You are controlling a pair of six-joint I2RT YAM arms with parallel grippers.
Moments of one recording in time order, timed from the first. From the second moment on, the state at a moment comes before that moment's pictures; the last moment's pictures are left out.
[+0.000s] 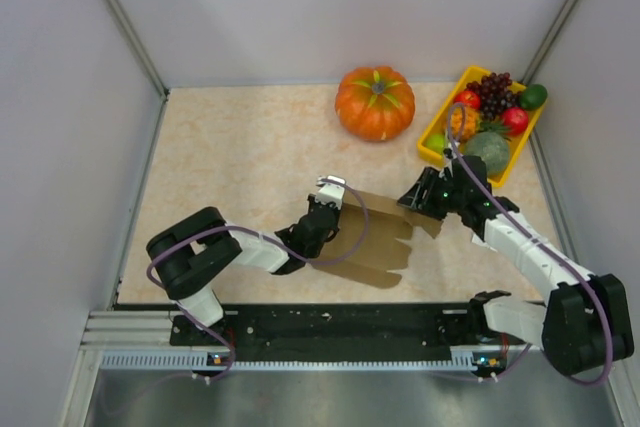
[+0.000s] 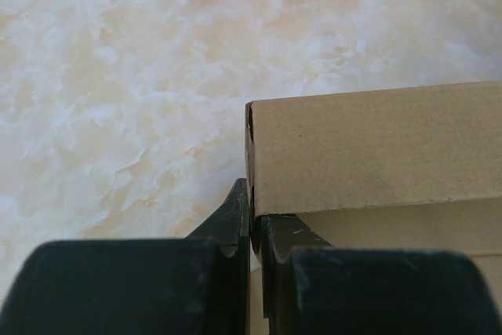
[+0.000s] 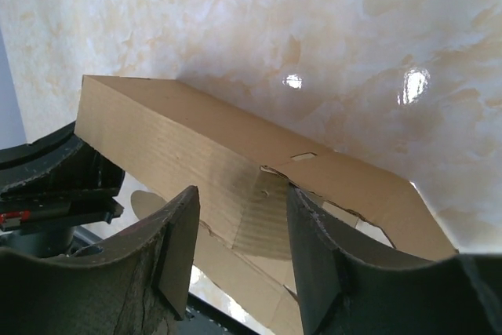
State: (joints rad) left arm -0.98 1.68 0.58 0.77 -0.60 -0.17; right arm 0.26 1.12 0.64 -0.25 -0.32 0.66
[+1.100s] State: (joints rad) left arm -0.99 1.48 0.51 0.60 -0.80 -0.32; right arm 0.37 1.24 0.56 0.23 -0.42 1.09
